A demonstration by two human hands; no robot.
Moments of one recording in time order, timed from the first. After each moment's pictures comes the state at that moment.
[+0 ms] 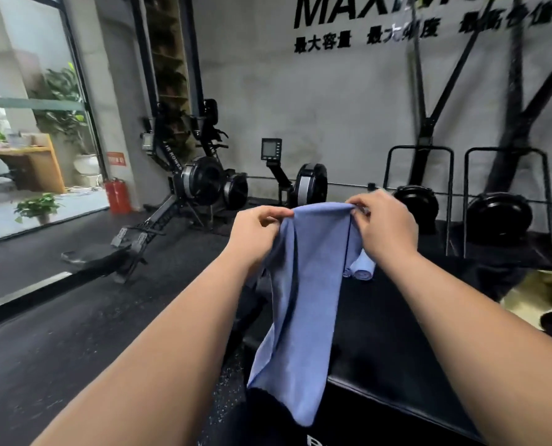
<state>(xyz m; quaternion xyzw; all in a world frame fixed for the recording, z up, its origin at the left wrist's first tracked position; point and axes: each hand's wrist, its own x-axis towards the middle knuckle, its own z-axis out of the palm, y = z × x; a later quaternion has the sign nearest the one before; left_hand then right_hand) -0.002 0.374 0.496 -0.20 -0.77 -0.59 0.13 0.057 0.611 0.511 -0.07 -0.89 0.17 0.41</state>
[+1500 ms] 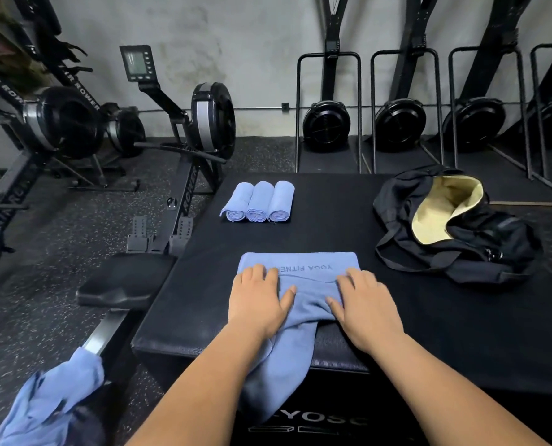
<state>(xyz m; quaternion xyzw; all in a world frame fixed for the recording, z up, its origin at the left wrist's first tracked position) -0.020 0.566 0.238 -0.33 -0.94 -0.04 0.07 0.120 0.753 0.227 -0.23 -0.97 -0.03 0.09</state>
